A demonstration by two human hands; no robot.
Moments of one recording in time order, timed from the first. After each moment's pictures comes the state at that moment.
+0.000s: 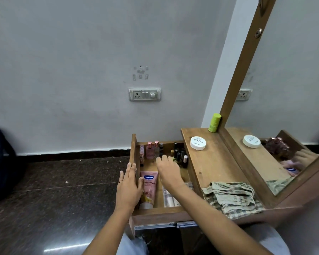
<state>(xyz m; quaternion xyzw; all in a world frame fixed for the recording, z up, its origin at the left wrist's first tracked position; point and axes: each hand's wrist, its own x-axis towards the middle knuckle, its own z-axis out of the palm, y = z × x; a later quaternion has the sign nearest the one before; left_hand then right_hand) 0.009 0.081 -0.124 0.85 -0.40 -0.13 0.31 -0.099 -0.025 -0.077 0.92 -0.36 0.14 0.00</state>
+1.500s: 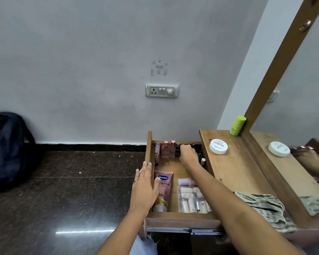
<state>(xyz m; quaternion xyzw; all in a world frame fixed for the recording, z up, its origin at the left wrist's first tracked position) 0.011 0.081 -0.127 0.83 -0.40 -0.15 0.35 -0.055 -0.123 -0.093 0.88 -0.48 0.03 -0.07</state>
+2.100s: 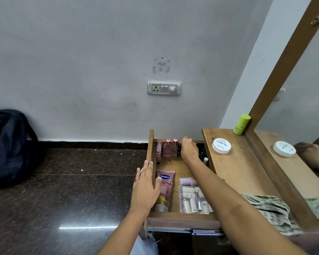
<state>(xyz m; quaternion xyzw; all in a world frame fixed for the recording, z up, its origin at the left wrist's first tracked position) 0.012 0.078 -0.130 0.84 -0.40 -0.14 0.34 -0.038 -0.135 -0.090 0.86 -0.50 0.08 -0.08</state>
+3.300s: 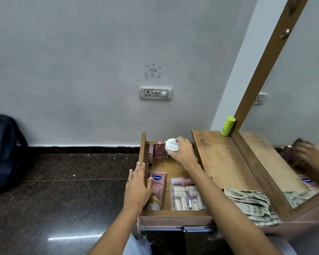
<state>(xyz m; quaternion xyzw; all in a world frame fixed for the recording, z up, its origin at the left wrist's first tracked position) 0.010 0.081 -0.125 0.85 -0.39 -0.14 0.33 -0.076 -0.102 -0.062 0.84 -0.45 0.22 -0.21</state>
